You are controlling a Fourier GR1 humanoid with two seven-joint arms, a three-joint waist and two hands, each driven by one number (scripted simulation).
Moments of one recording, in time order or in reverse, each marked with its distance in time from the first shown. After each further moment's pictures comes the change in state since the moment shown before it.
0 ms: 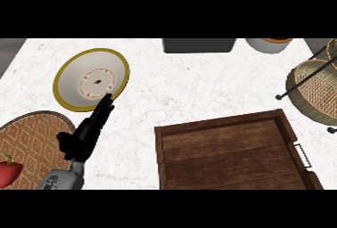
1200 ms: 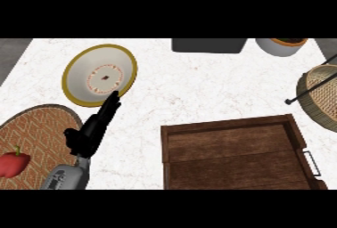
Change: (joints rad) left arm -0.036 -0.038 0.011 0.017 -0.037 -0.048 0.004; right arm -0.828 -0.029 0.496 0.809 0.190 -0.084 -0.057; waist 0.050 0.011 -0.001
